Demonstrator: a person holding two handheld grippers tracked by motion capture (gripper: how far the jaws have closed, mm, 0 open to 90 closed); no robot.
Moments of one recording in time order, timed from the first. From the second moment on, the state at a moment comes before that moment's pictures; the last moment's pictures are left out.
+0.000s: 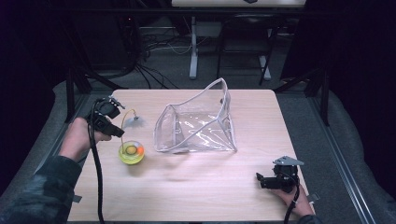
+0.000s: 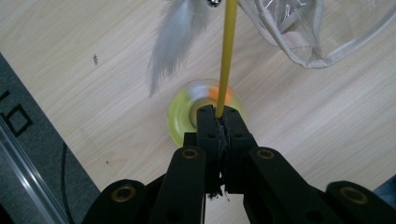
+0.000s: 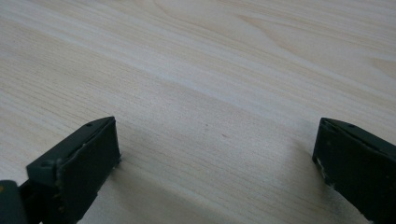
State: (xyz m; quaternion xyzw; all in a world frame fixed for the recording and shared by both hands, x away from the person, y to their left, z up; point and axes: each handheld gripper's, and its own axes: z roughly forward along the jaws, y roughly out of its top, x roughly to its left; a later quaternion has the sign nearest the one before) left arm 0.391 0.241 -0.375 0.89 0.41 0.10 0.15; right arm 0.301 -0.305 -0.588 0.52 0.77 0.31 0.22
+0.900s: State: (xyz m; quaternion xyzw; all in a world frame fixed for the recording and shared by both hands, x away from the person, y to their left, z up) left arm 0.391 0.247 -0.340 0.90 0.41 0.11 0.12; right arm 0.302 -0.305 -0.588 0.51 0.77 0.31 0.22
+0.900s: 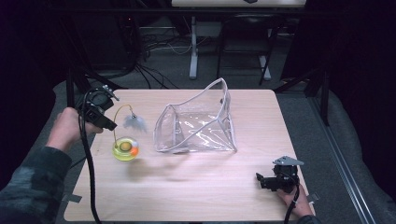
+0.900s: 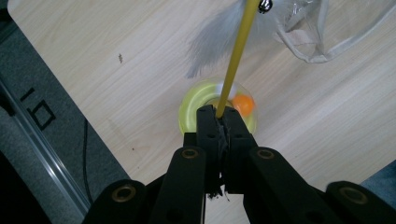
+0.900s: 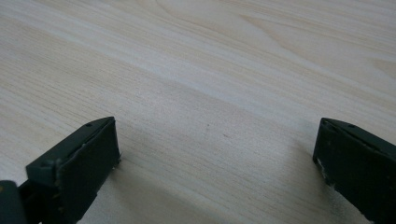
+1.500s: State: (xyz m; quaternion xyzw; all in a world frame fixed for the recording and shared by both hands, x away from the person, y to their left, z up) left arm 0.390 0.258 -0.325 0.89 0.41 0.11 0.12; right arm 0.301 -0.305 -0.588 0.51 0.77 0.31 0.21
